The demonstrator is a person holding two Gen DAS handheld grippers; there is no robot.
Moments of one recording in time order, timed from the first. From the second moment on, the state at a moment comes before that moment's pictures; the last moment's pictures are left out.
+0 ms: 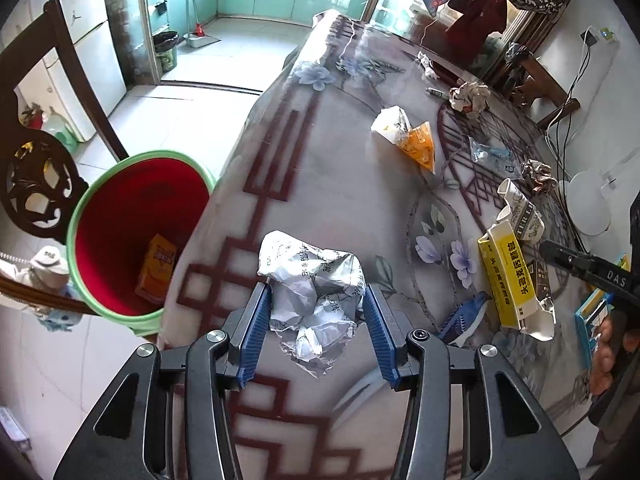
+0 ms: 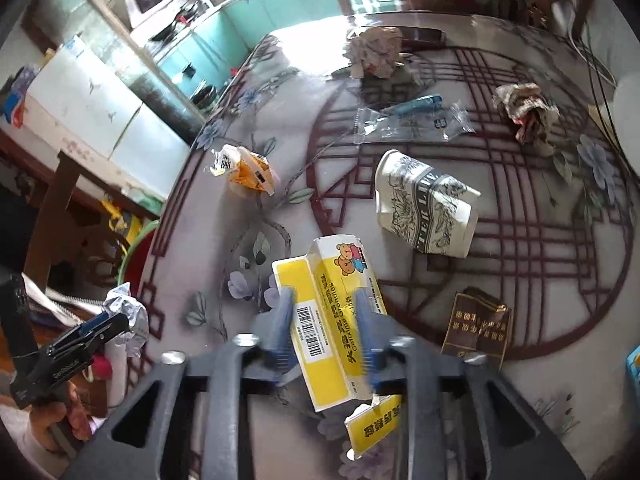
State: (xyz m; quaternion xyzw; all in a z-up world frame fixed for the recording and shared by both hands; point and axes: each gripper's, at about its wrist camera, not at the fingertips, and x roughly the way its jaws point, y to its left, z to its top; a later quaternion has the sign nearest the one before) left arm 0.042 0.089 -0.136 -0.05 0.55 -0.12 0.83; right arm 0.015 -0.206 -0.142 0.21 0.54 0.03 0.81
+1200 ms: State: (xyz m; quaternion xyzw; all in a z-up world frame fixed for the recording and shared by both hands) left arm 0.093 0.174 -0.144 -0.05 0.54 -0.13 0.83; right arm 0.055 -0.103 -0.111 0.16 0.54 0.03 0.82
